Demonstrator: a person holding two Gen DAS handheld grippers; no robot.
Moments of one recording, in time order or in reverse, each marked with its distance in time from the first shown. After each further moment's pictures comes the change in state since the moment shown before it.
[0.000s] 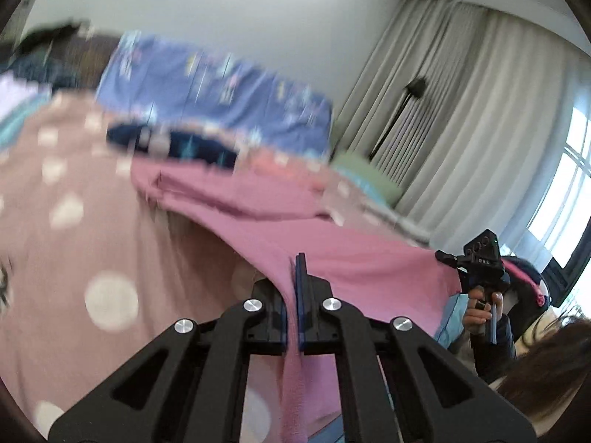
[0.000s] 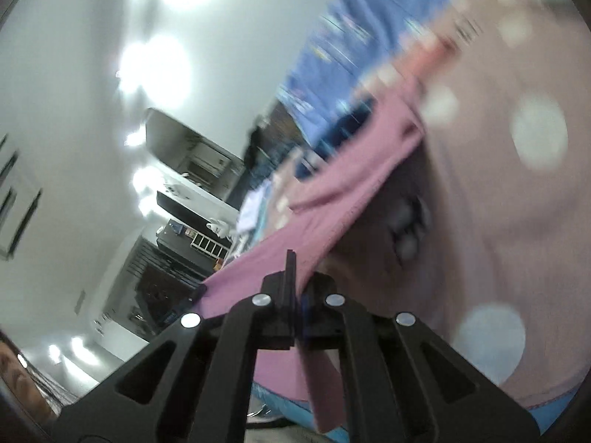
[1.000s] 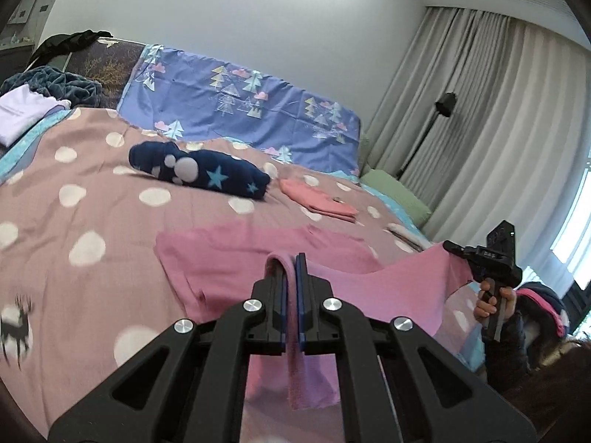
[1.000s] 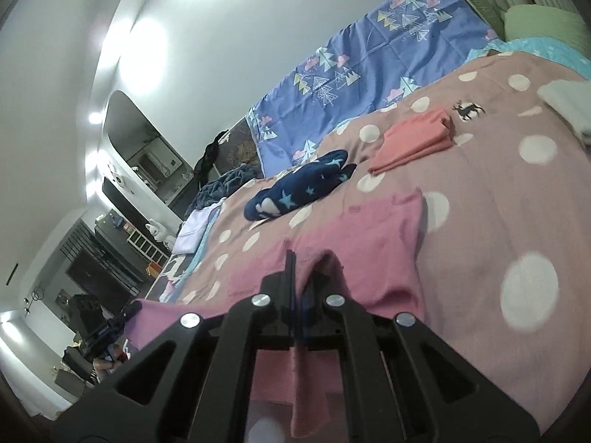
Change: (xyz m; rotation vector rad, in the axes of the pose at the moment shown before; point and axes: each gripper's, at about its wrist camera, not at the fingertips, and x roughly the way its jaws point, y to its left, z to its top) left arm 0.040 0.044 0.049 -0.043 -0.010 0.119; right arm 0.078 0.000 0.099 -0.166 -0.051 -0.249
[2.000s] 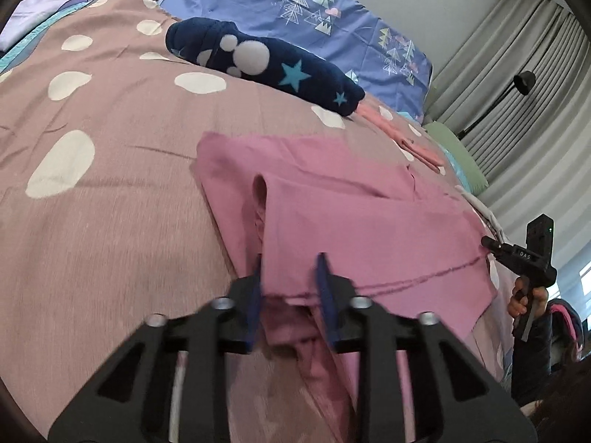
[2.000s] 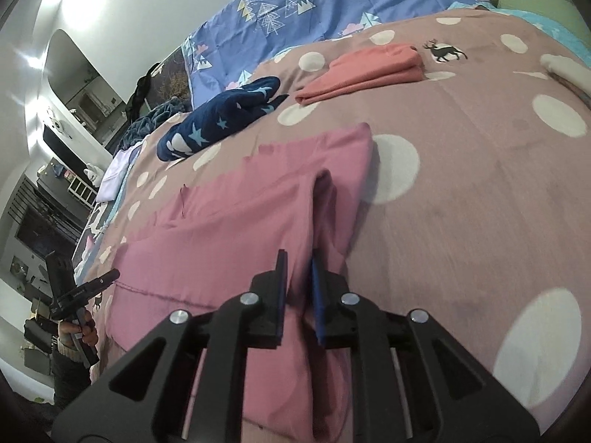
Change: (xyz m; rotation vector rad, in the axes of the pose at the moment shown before) left arm 0.136 0.106 -0.041 -0.174 0.299 0.104; right arm 0.104 -0.067 -0.017 -0.037 0.261 -0.261
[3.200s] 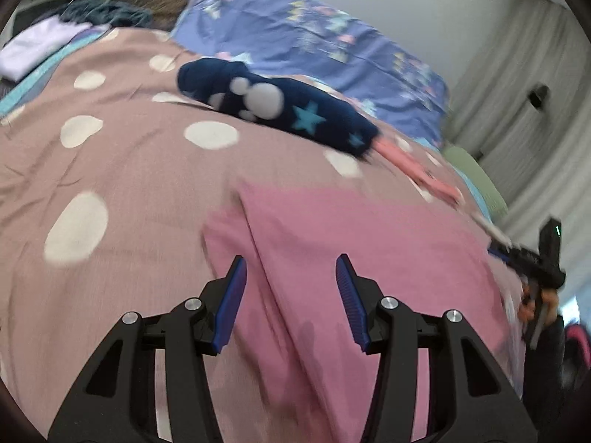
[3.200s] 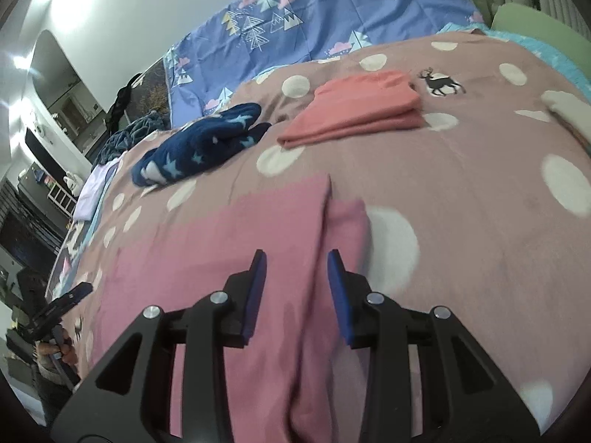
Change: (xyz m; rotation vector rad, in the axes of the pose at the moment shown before) left arm -0.014 -0.016 0.025 0.030 -0.101 0.093; right arm 0.022 0.004 0.050 -0.023 -0.053 -0.088
